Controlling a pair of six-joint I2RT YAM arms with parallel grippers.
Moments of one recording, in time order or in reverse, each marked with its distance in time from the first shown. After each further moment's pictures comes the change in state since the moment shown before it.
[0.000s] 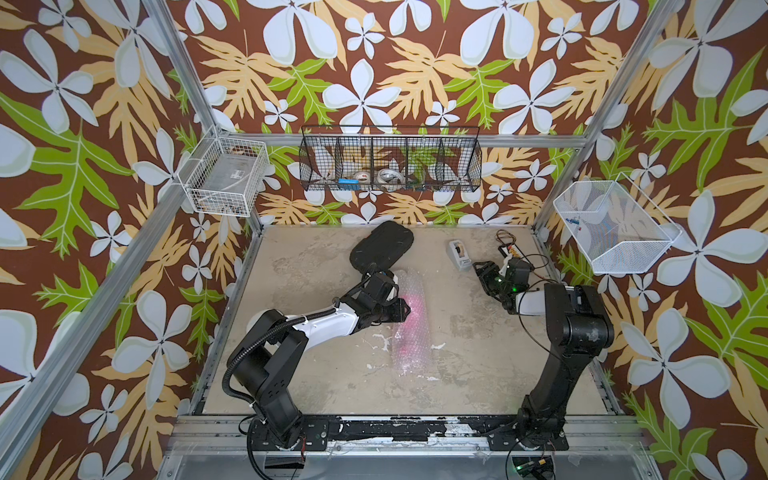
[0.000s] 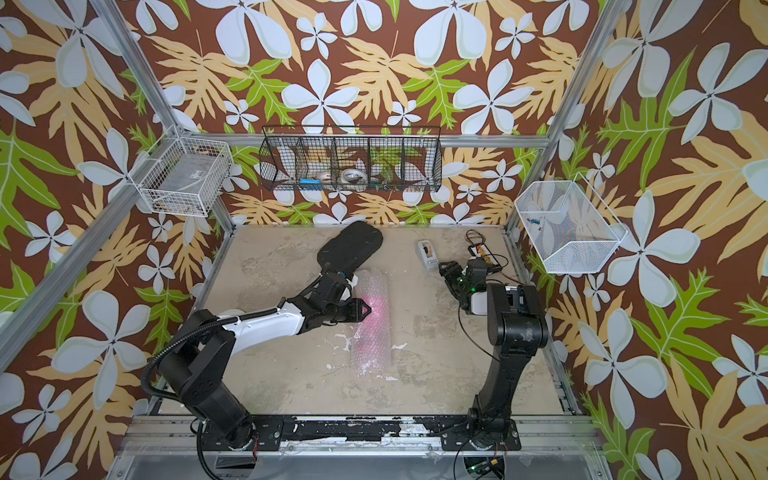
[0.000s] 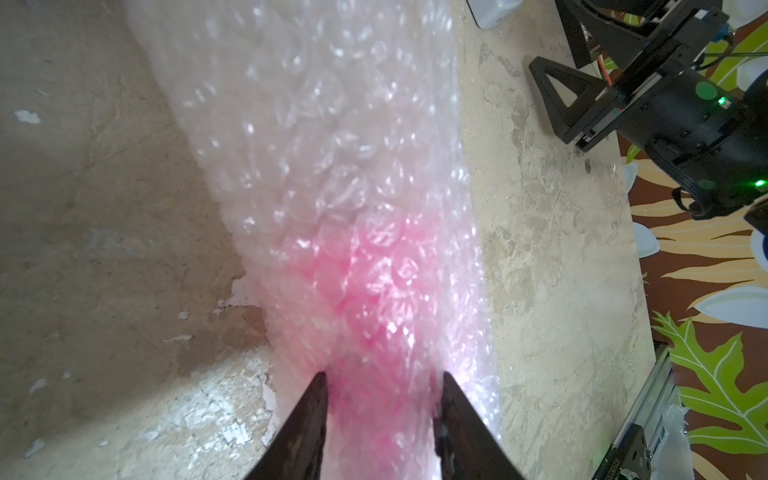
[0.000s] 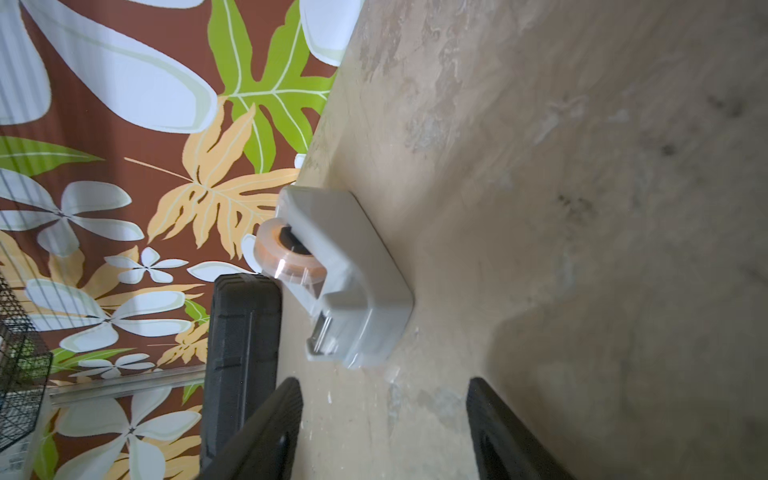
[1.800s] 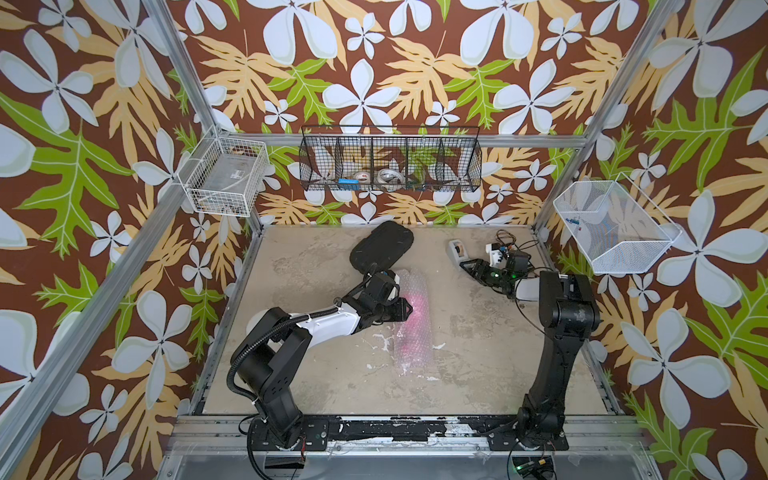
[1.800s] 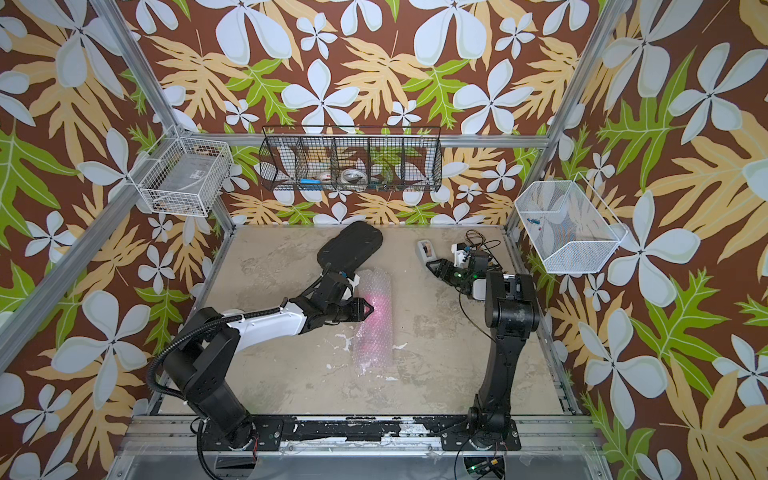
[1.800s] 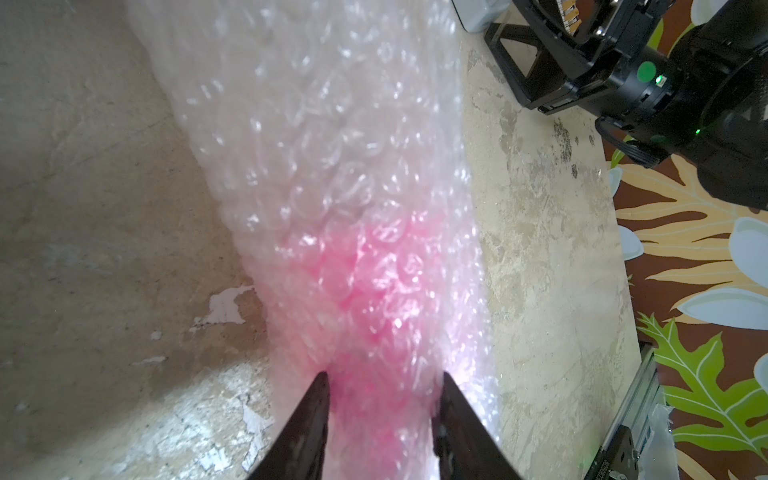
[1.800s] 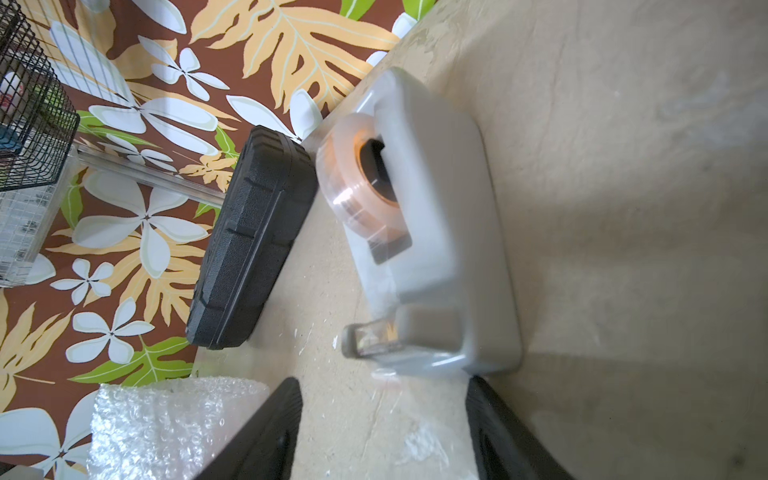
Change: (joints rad) left arm 0.000 0.024 0.000 0.047 0.018 -0.012; right arm -0.039 0.187 0.242 -0.135 -0.433 -0.432
